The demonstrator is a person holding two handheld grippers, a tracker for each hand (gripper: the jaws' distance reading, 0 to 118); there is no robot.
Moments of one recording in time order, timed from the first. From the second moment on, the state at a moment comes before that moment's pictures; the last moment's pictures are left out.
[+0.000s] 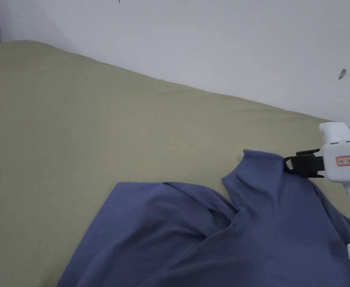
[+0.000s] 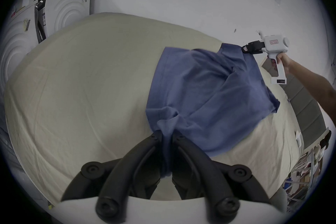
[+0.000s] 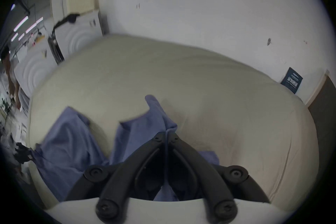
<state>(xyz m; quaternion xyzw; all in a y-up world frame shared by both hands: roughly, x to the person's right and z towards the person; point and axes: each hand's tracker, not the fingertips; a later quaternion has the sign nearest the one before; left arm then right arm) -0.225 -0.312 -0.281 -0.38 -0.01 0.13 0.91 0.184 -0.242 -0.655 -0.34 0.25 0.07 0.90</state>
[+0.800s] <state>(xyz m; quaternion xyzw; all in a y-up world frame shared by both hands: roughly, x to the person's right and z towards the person) -0.236 -0.039 -0.542 -0.17 -0.04 -0.05 0.98 0.197 0.007 -0.633 -0.08 0.09 0.05 0.99</state>
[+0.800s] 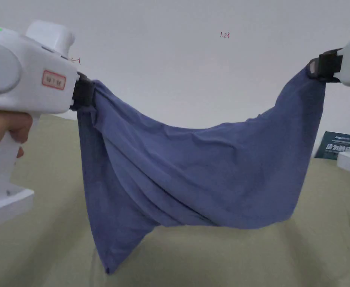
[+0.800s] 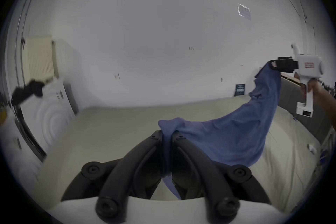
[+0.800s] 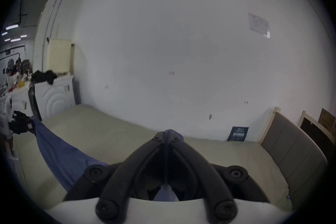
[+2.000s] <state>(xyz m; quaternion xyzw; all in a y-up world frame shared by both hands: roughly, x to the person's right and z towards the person) -0.290 -0.244 -0.366 -0.29 -0.09 0.03 0.95 0.237 -0.229 -0.406 -0.22 0.07 -0.08 0.97</state>
